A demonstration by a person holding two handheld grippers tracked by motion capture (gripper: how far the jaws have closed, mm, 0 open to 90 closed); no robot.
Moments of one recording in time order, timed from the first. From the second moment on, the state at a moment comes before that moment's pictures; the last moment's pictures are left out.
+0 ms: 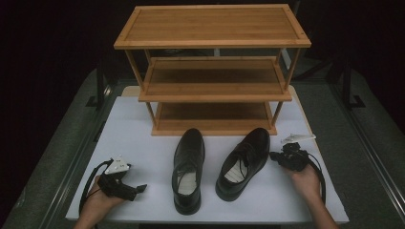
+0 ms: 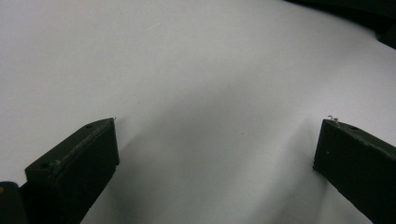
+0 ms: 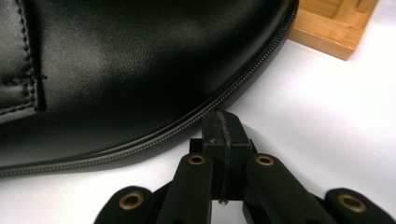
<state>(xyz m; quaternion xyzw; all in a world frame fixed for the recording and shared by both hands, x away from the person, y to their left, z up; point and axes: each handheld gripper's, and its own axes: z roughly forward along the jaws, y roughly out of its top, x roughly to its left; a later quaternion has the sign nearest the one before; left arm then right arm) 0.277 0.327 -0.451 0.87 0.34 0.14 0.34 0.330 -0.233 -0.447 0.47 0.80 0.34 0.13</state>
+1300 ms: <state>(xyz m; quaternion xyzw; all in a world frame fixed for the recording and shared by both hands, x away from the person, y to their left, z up) 0.277 0.327 -0.451 0.87 0.34 0.14 0.34 0.323 -0.196 -0.434 0.42 0.83 0.36 0.13</state>
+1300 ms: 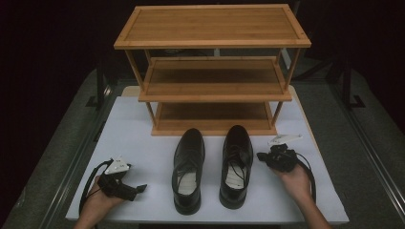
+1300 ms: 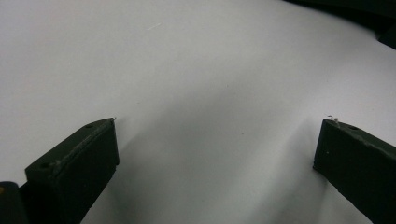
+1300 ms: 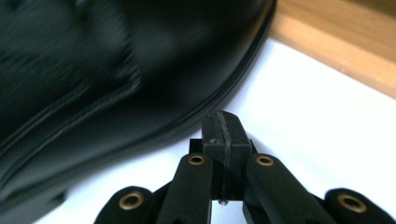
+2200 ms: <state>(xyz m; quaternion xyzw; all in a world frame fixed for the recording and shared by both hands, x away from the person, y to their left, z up) 0.277 0.327 -0.451 0.87 0.34 0.14 0.34 0.298 -0.163 -0.443 0.37 0.85 0.37 0.09</state>
